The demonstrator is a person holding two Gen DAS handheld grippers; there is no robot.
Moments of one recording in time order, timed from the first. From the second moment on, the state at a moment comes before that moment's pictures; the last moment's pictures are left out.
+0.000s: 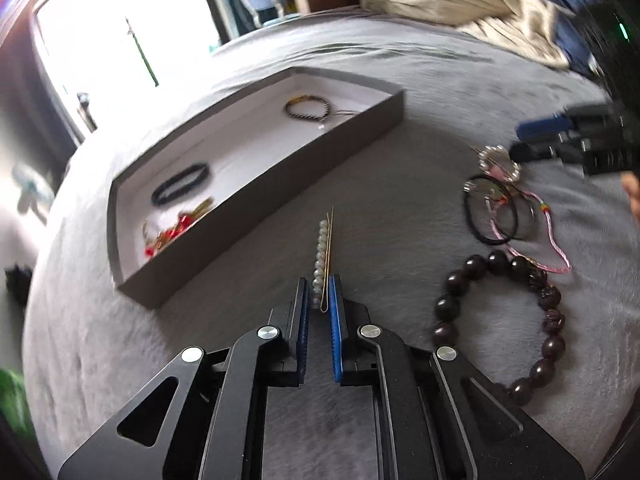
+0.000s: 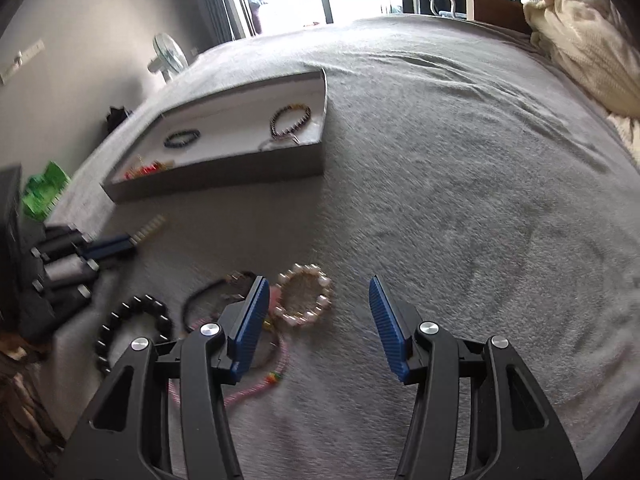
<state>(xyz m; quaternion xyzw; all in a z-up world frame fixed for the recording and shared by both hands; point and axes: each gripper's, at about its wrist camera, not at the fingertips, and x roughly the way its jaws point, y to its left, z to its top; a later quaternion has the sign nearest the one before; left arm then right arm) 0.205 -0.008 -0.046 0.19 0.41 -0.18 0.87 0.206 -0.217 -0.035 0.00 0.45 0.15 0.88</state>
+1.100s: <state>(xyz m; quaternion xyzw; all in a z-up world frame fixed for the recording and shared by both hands) 0.228 0.009 -0.049 0.12 0.43 -0.17 0.88 0.227 -0.235 -0.029 0.02 0.43 0.11 0.89</state>
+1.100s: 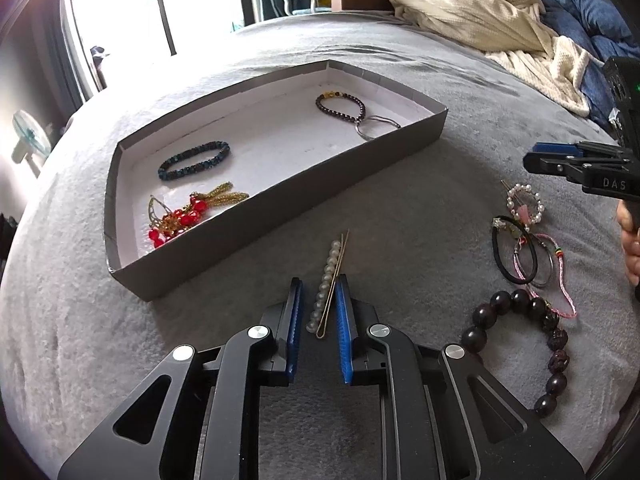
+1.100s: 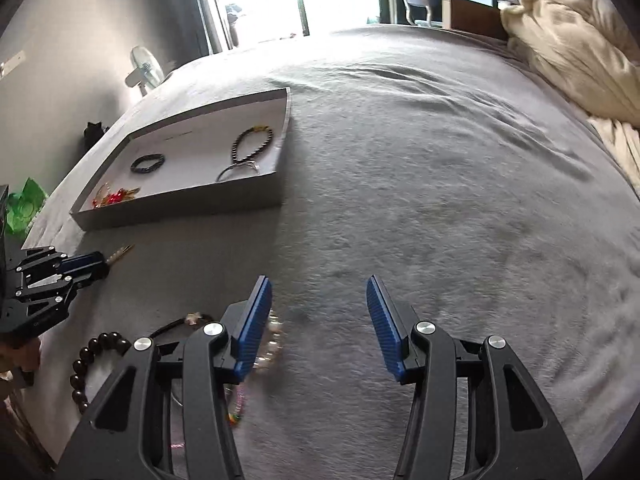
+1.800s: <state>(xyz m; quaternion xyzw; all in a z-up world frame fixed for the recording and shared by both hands) 0.230 0.006 -0.051 0.12 0.44 -0.17 0.87 0.211 -0.182 -0.051 -0.11 0.44 0.15 0.88</state>
